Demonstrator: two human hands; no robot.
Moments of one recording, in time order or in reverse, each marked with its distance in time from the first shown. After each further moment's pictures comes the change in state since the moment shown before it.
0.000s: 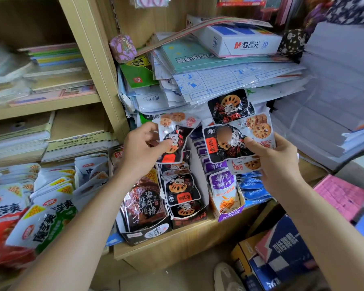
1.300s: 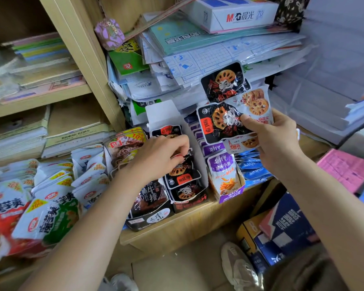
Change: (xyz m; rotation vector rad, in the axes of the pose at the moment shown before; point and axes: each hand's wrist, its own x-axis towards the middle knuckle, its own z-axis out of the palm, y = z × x) left_hand -0.016 0.002 0.023 0.680 -0.496 0.317; right_hand 0.003 0.000 -0.001 0.041 -0.010 0.015
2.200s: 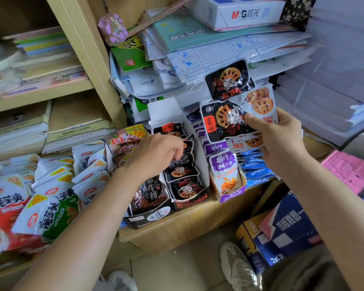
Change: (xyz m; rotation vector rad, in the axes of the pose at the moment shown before) left_hand -0.002 -0.022 0.008 0.057 0.134 0.076; right_hand 0.000 0.000 -0.001 -0.001 0.006 0.019
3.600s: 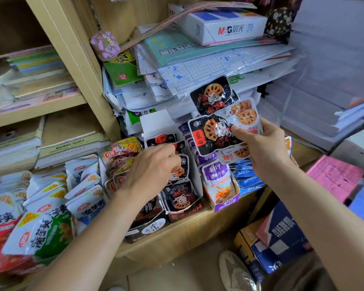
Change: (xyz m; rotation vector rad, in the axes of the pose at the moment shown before) left_hand -0.005 0.019 0.008 0.236 0.182 0.195; right_hand 0.004 0.006 0.000 0.011 -0.047 -0.022
